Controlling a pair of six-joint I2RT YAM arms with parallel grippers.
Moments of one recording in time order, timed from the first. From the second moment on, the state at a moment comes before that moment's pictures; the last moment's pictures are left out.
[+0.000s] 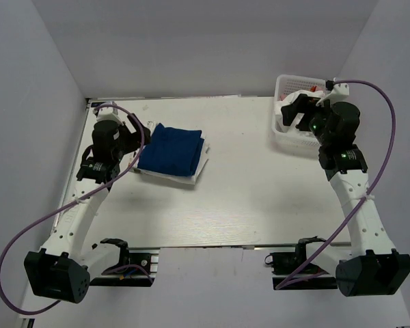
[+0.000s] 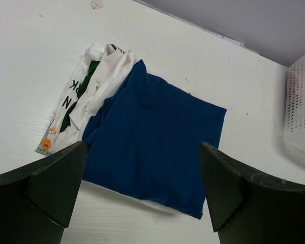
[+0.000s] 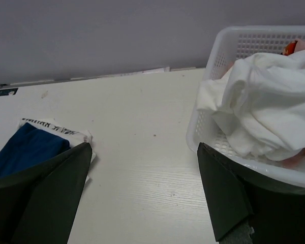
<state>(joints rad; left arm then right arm) -0.18 1.05 0.97 -0.28 -0.10 -0.47 0.09 1.08 1.12 -0.19 -0.14 0.26</state>
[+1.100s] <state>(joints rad) -0.18 1.10 1.02 -0.32 -0.19 -0.41 0.07 2.27 2.11 -0.66 0.26 0.23</state>
